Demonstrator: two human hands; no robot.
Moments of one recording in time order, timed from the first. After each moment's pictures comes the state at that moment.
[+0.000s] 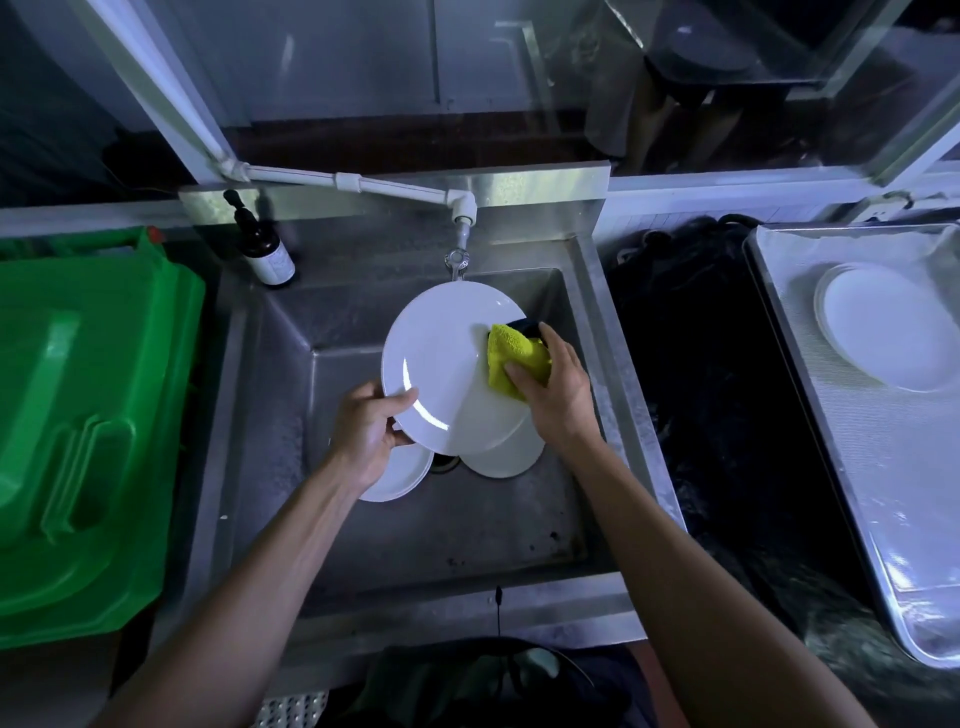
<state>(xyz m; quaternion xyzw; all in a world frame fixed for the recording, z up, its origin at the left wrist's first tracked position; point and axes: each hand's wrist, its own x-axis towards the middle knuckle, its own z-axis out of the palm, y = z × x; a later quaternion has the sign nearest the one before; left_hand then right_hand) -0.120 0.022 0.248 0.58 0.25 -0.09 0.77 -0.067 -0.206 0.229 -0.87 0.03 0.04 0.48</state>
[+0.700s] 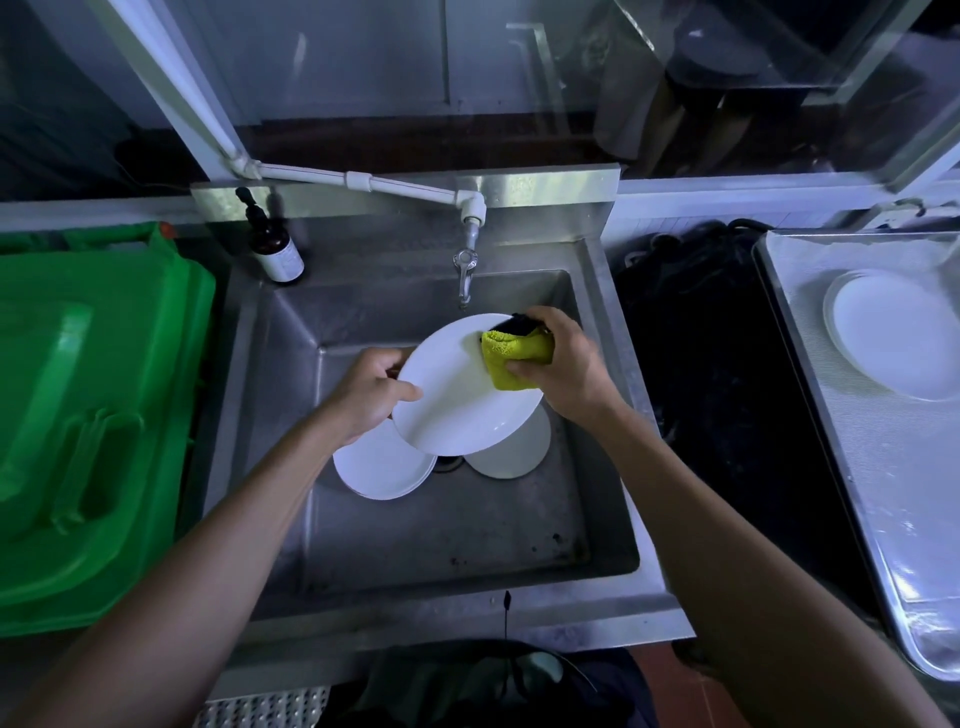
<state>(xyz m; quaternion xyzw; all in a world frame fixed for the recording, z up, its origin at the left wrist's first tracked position) -0.089 0.043 0.270 0.78 0.12 -0.16 0.59 -0.039 -0.213 0.264 -0.89 -0.10 0.06 0.44</state>
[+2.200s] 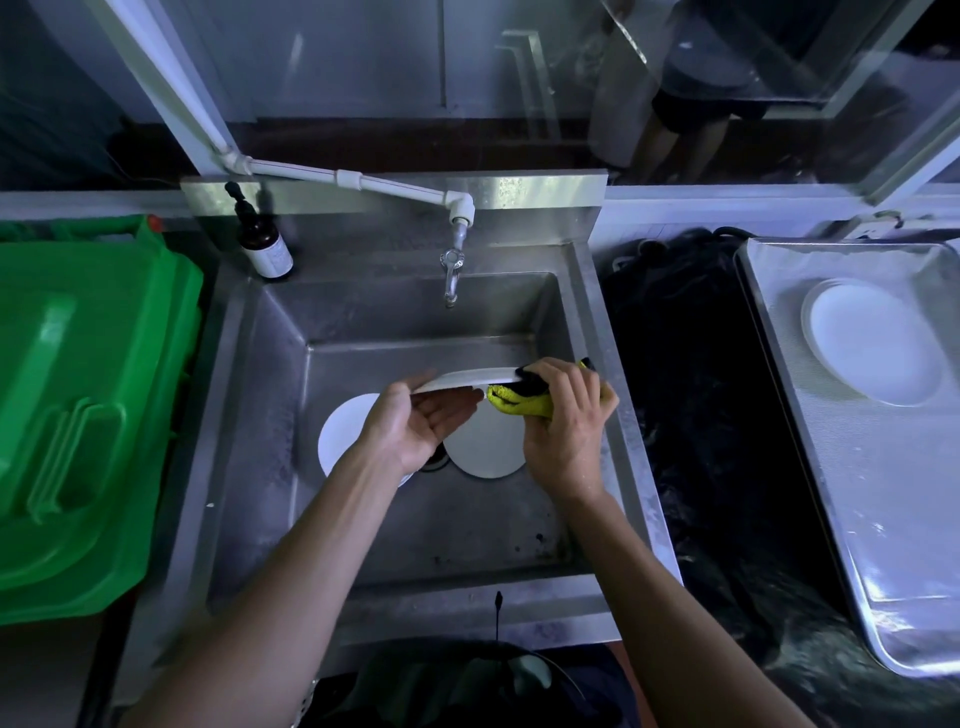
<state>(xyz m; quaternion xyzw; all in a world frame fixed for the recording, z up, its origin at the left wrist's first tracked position) -0.105 -0.029 0.258 0.31 0.37 -0.17 0.86 -0.118 -0.220 0.246 -0.92 -0.11 -0.23 0.31</state>
